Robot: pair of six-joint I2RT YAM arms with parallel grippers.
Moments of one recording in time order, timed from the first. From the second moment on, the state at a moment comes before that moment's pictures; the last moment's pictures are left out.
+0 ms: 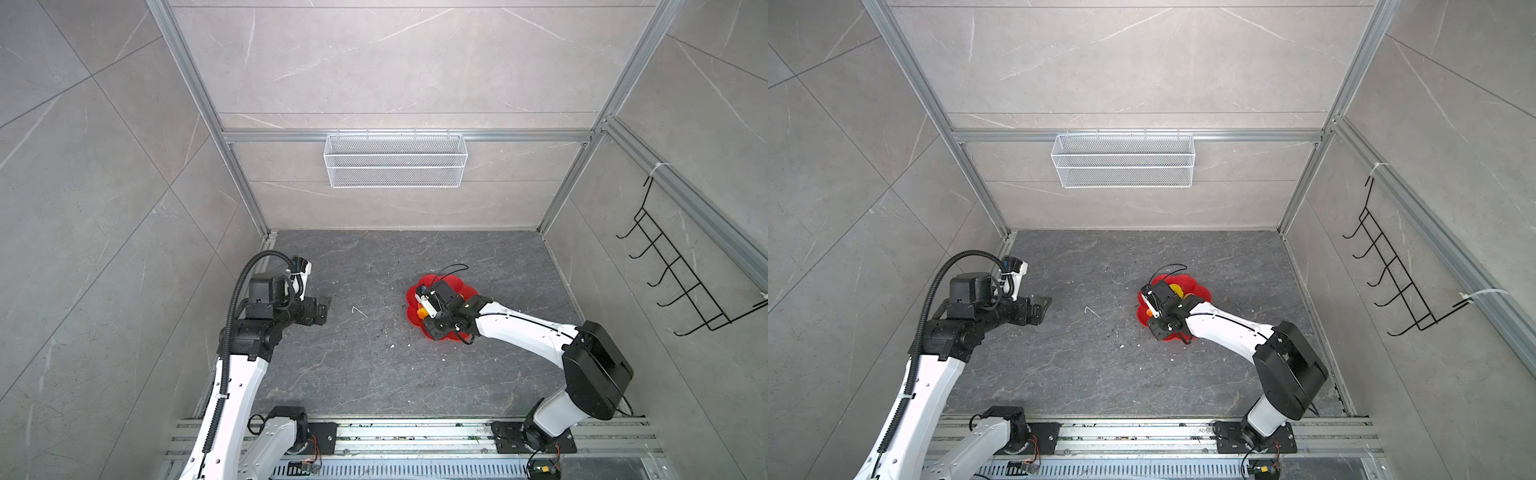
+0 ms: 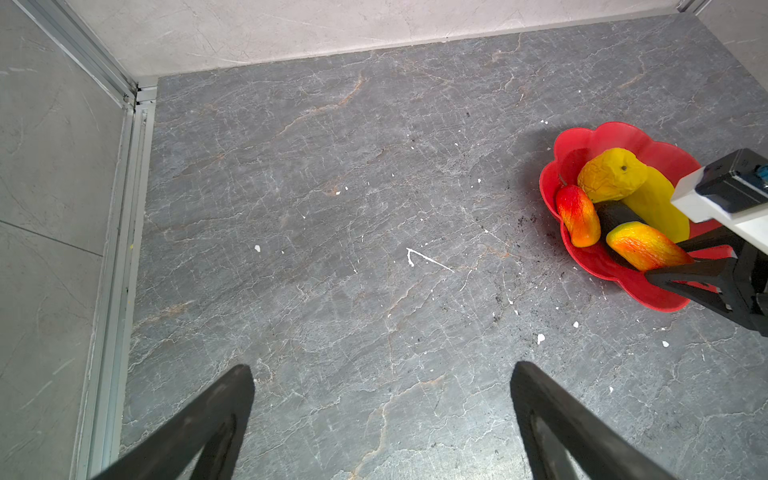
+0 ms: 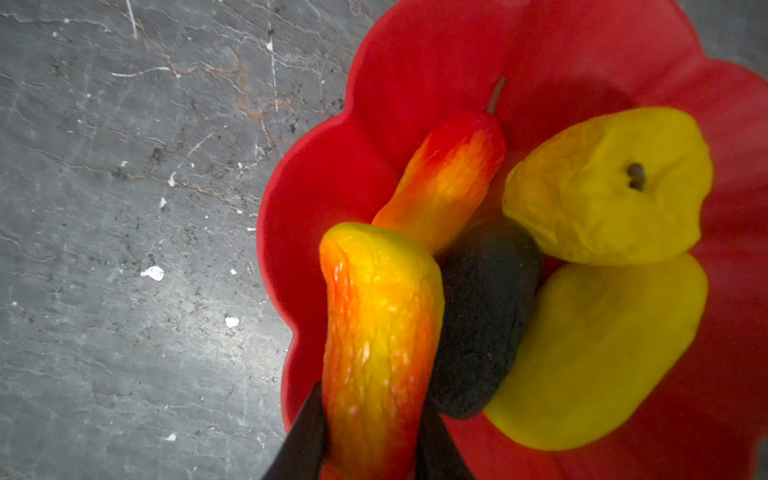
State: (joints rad) left arm -0.09 0.90 1.05 -0.86 0.17 0.11; right arm 0.74 1.61 1.06 -0.56 0.11 0.08
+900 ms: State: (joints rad) left arm -0.09 0.95 1.05 -0.82 0.16 0.07; right arm 0.27 1.06 0.80 -0.22 0.06 0.13
